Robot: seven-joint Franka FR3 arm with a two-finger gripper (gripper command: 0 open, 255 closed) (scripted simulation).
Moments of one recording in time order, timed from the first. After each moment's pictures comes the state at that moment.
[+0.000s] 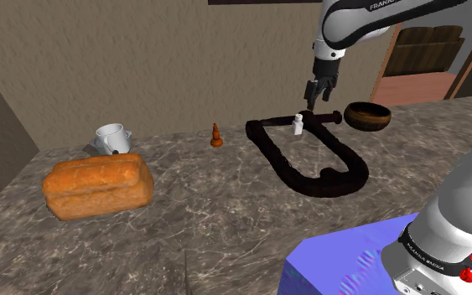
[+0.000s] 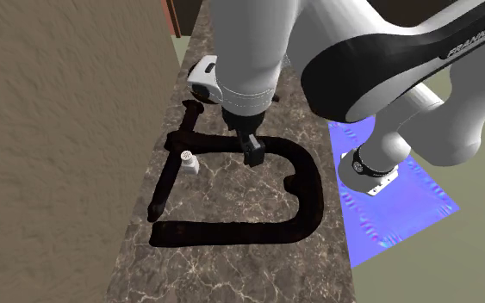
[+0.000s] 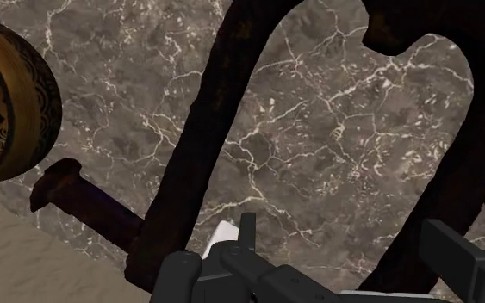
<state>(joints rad) -0.06 -0.38 -0.12 -2.31 -0.12 1.97 -0.12</state>
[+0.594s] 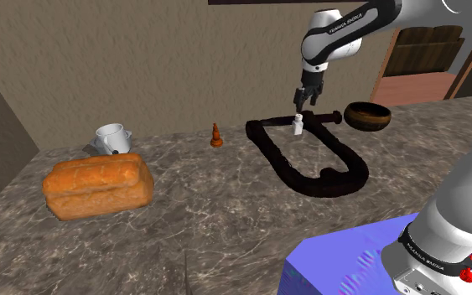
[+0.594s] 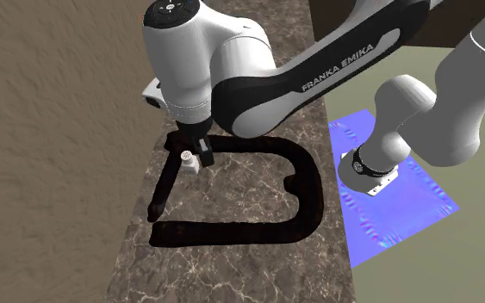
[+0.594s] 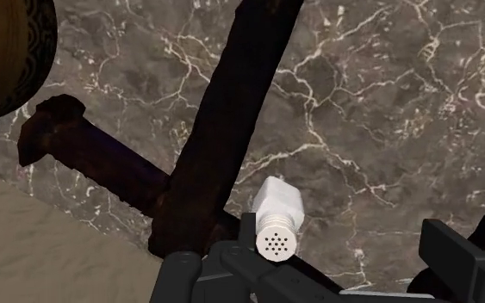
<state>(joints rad) -0.09 -0.05 -0.20 -2.14 -0.06 2.15 -0.25</state>
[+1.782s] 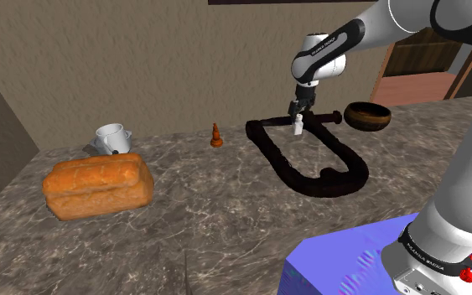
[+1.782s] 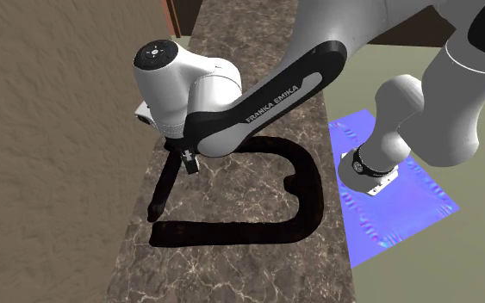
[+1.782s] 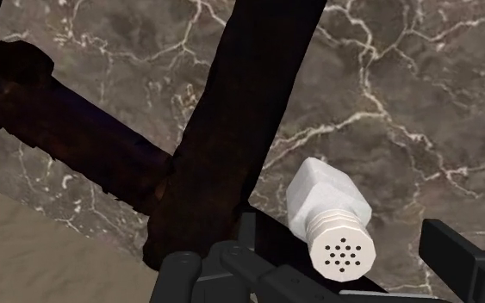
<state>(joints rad) -0.12 0.17 -0.22 -2.07 0.01 2.30 -0.32</state>
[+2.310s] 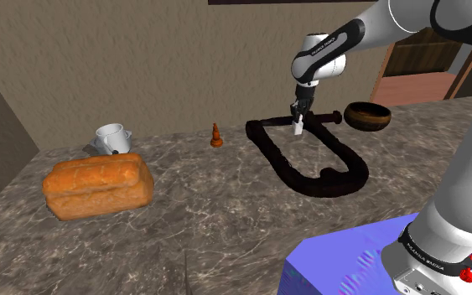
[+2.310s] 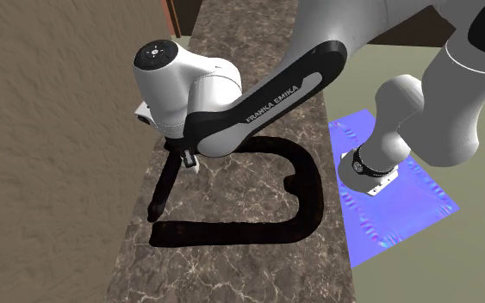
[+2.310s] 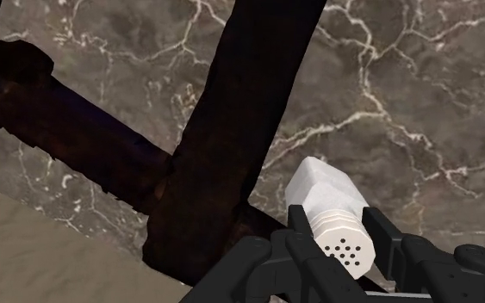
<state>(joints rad) -0.12 0.17 -0.22 -2.07 0.01 2.30 -0.32</state>
